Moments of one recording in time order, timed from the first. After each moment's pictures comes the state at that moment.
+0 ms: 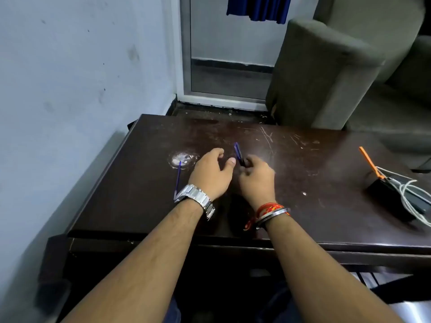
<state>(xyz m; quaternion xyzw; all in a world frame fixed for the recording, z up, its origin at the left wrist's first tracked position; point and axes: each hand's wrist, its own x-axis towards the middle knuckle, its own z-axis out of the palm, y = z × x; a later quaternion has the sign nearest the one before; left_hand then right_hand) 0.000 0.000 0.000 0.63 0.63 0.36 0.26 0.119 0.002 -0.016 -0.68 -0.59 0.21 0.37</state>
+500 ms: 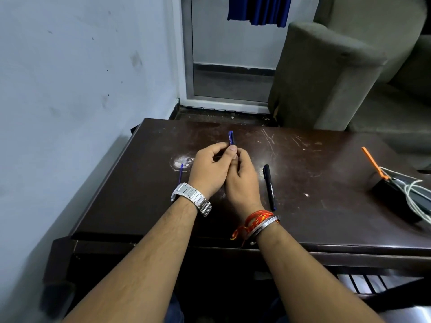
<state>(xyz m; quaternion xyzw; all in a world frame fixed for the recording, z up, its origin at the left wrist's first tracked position) -0.002 -0.003 0.016 0.58 0.53 0.52 0.34 0.083 -0.014 -0.011 -0.55 -0.56 0.31 0.53</state>
